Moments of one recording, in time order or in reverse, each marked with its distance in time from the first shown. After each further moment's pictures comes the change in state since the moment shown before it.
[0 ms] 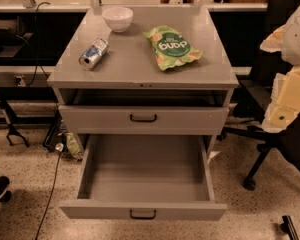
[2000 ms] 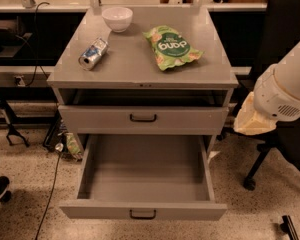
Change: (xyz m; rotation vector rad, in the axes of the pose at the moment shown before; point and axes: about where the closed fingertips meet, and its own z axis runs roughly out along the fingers) arm 0.020 0.026 0.108 -0.087 -0.035 -0.027
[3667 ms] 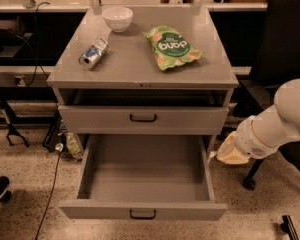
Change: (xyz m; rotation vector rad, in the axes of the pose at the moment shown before) arm 0.040 0.004 0.153 -0.055 -0.149 0.076
